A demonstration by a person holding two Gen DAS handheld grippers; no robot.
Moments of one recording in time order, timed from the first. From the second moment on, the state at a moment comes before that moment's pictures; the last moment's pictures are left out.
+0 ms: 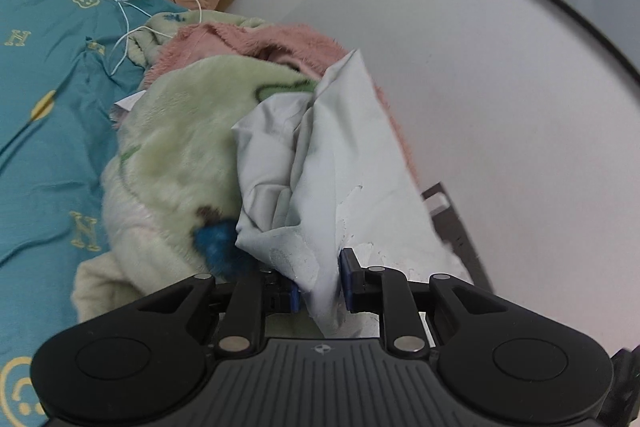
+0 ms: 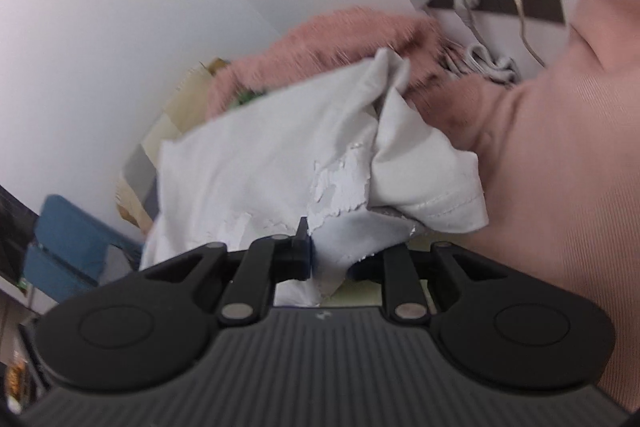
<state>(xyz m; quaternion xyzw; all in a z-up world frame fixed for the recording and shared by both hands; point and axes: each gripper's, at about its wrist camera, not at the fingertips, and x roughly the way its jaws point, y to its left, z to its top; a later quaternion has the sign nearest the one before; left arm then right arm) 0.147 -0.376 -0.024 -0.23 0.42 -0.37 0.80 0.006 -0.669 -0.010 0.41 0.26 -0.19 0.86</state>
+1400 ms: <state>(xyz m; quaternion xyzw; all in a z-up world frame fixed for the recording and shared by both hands) -0.173 -0.194 0.143 0.00 0.13 -0.33 0.94 -0.183 -0.434 0.118 0.11 0.13 -0.16 0.97</state>
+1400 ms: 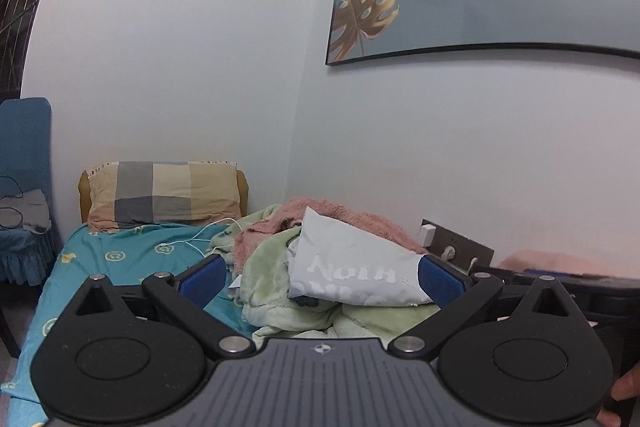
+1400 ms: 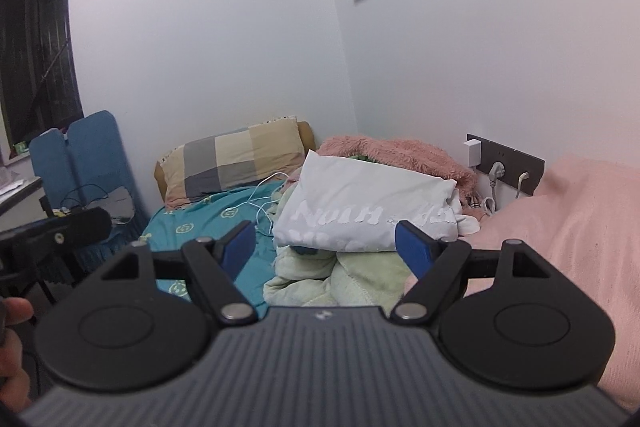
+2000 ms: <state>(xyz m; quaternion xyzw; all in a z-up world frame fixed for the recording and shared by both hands) -0.161 -0.202 0.104 0.03 0.15 -0.32 0.93 -0.179 -0.420 0.108 0.08 0.13 -0.19 0.97</state>
